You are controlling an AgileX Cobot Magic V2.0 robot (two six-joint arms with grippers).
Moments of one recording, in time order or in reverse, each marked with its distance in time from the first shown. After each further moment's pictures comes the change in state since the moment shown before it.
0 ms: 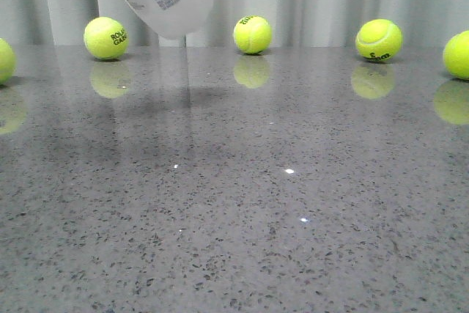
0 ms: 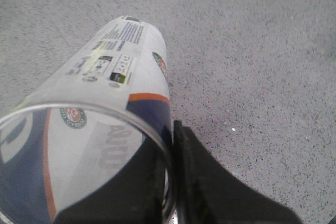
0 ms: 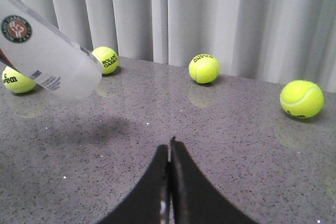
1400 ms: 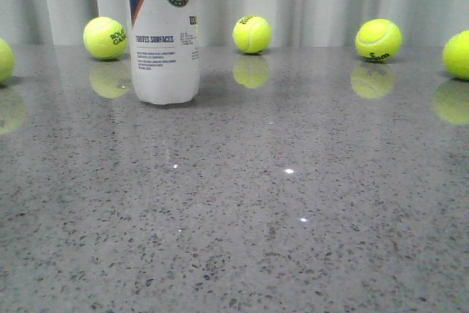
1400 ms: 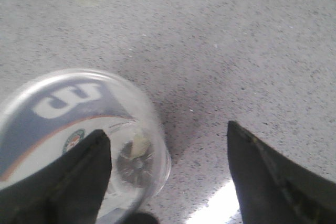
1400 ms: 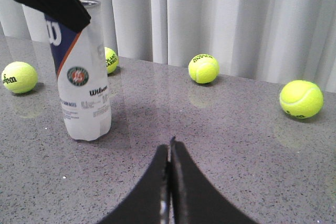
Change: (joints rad) left arm 0.026 0.436 -0.411 0.015 -0.001 0.028; right arm 0.000 0.000 0.000 0.000 0.000 0.000
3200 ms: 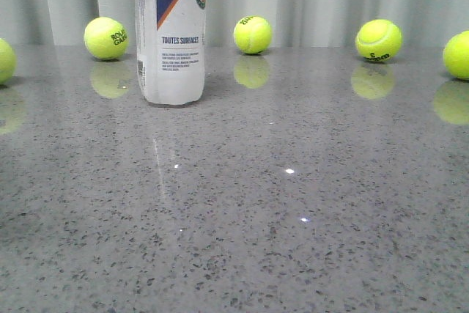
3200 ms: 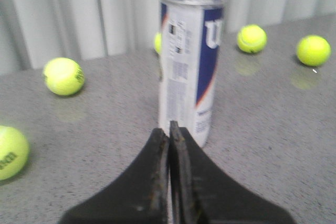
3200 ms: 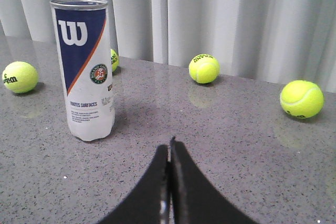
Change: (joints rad) left arm 0.119 -1.198 1.505 -0.062 -1.033 -0.025; right arm 0.000 0.000 0.000 0.000 0.000 0.000
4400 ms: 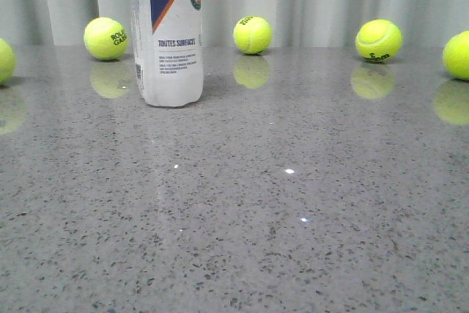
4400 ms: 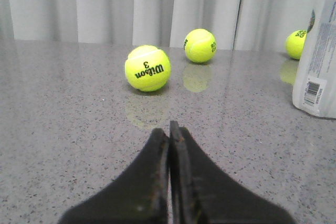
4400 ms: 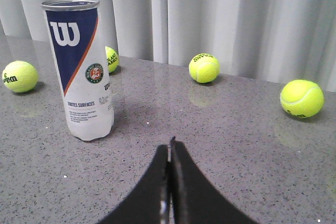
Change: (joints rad) left arm 0.372 -0.620 0.583 0.150 -0.132 -0.186; right arm 0.000 0.000 0.000 0.000 0.000 0.000
